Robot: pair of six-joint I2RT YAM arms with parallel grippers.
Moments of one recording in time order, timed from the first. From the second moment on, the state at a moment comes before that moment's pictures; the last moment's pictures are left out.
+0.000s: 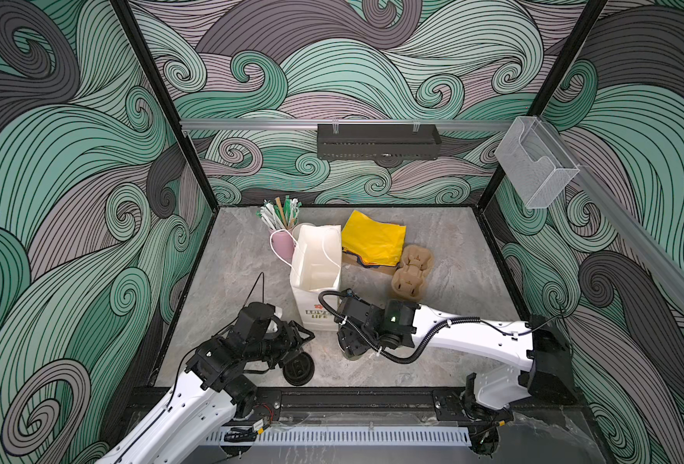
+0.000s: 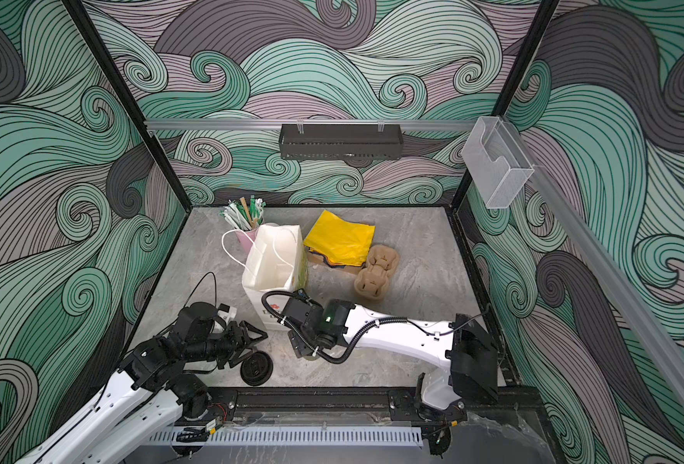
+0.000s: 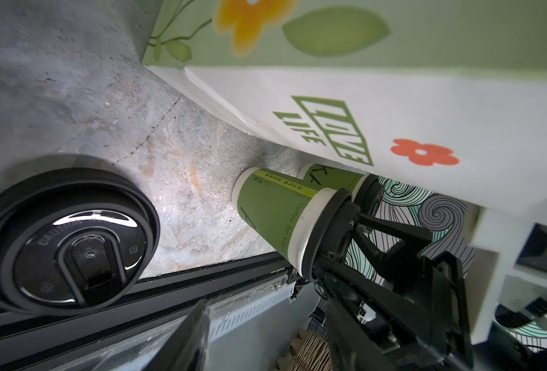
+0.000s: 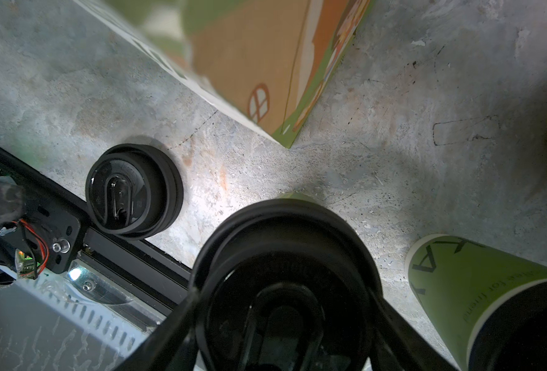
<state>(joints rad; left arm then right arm) -0.63 0.53 0.52 -0.78 0.40 -1.29 1.23 1.52 1.19 -0.88 0.14 0.68</state>
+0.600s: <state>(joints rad) -0.80 0.72 0.50 -0.50 0.31 -1.37 1.23 1.53 1.19 -0.88 0.13 0.63</state>
